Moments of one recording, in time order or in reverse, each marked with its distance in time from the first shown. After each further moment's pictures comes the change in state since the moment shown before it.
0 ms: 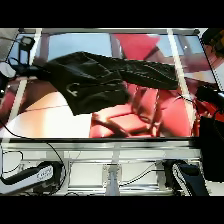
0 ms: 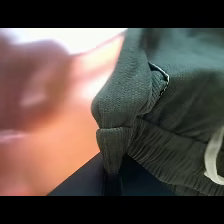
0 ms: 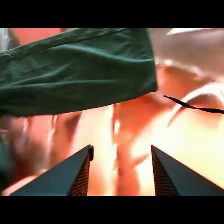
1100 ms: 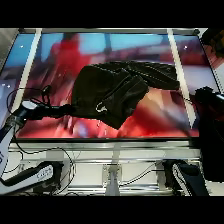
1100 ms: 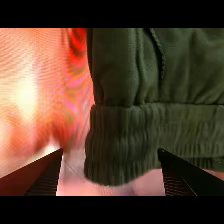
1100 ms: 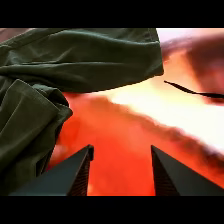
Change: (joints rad) left arm 0.028 -0.002 -0.665 -0.660 0.000 -0.050; right arm 0.000 0.000 0.000 0.017 0.051 0.003
